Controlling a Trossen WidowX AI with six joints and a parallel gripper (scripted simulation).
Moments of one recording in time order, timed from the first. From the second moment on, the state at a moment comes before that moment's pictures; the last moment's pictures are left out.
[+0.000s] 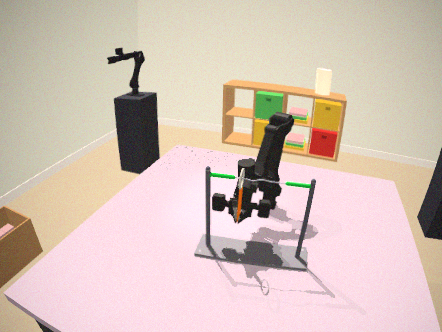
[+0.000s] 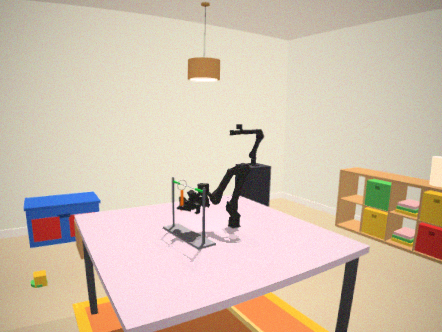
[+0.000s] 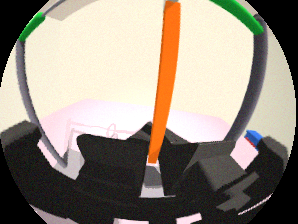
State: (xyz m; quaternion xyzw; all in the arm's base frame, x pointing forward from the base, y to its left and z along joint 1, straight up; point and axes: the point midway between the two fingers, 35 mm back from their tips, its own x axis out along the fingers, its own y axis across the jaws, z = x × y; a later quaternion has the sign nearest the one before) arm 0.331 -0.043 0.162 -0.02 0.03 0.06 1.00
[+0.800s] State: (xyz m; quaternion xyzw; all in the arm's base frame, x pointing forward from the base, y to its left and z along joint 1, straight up) arm 0.330 -0.016 0.161 0.00 0.03 0.03 1.00
